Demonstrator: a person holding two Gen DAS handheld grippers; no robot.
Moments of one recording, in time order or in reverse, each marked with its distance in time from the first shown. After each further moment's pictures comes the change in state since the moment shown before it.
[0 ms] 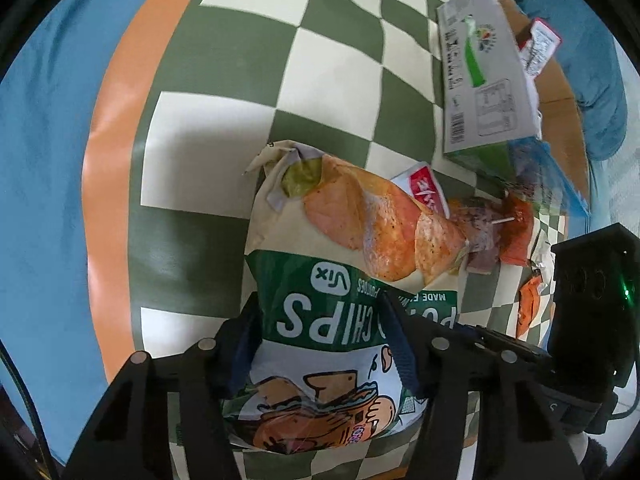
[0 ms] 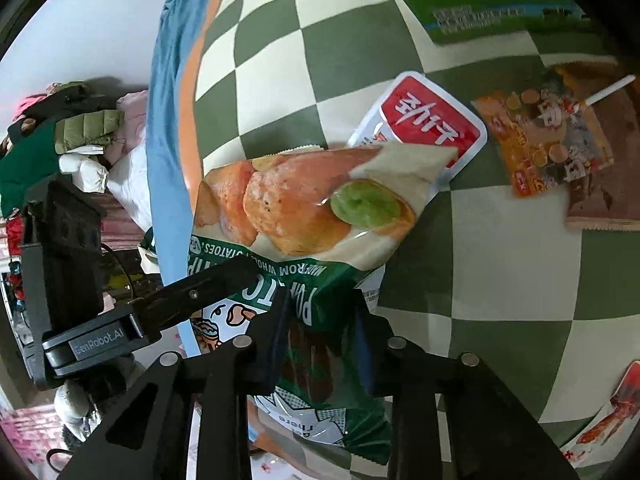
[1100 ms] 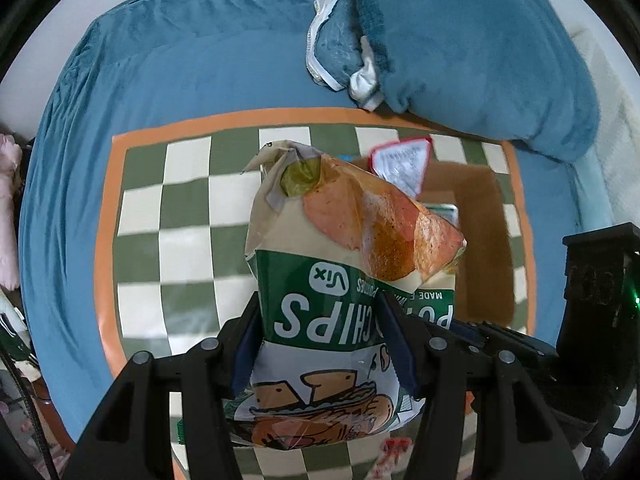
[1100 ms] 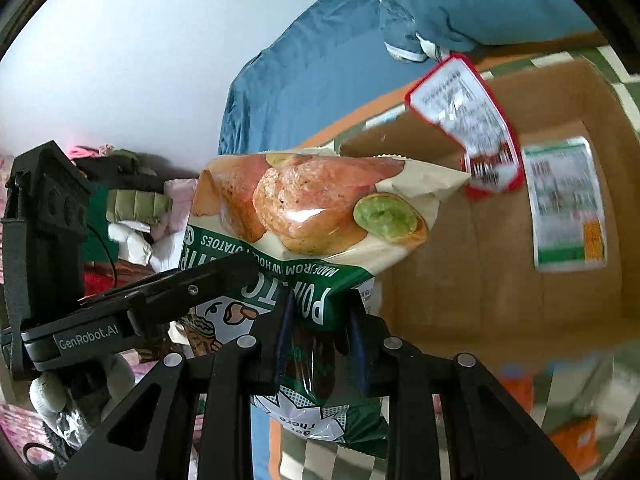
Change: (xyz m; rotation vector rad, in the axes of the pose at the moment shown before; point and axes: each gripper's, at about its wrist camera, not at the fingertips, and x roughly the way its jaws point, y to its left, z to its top) left arm -0.102 -0.226 0.196 0.265 -0.164 0.154; right arm -0.246 -0.002 0.189 -0.078 -0.310 0.086
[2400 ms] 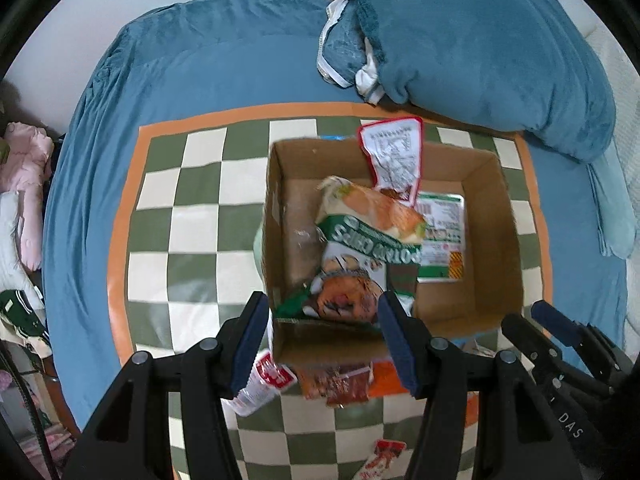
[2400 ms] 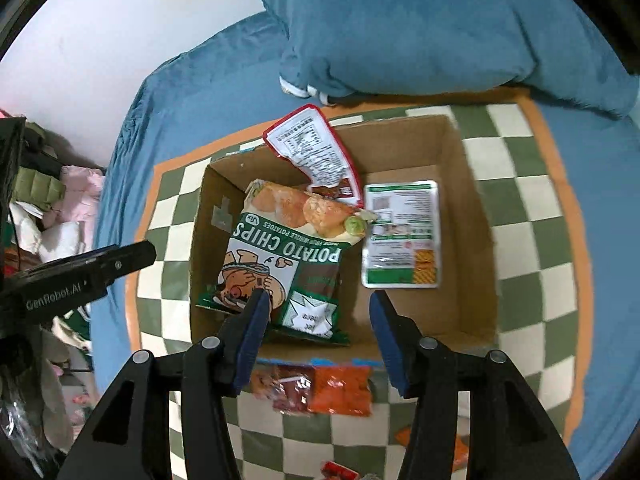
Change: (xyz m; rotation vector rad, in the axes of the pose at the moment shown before) left arm -0.023 -0.052 -0.060 -0.042 -0.052 0.109; right arm -0.099 -0.007 -0.037 -0.127 -0.089 -0.511
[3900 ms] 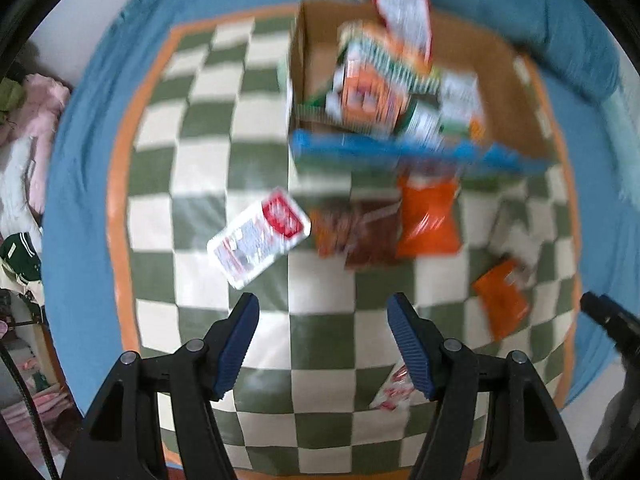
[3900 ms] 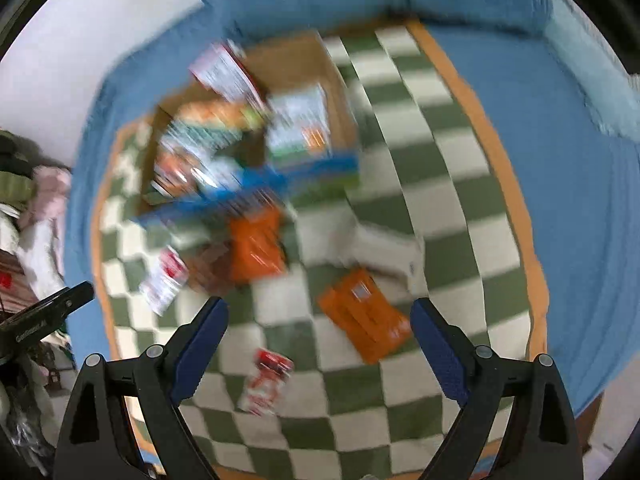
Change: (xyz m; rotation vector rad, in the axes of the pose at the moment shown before) left arm 0.049 0.002 -0.185 -0.017 0.136 0.037; right arm -0.047 -0.108 -0.183 0.144 0.135 -0.096
